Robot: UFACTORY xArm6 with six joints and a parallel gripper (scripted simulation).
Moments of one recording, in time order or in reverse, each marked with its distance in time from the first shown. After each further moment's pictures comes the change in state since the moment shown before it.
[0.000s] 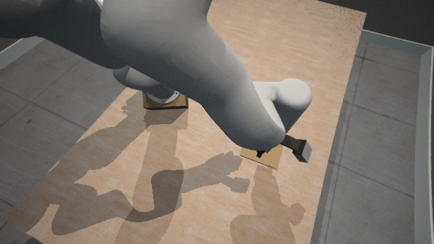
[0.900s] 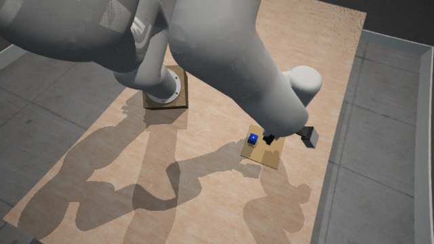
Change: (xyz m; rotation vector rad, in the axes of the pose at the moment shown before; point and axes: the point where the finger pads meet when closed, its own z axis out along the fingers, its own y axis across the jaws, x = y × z) arm 0.012 -0.053 0.016 -0.022 -0.005 -0.017
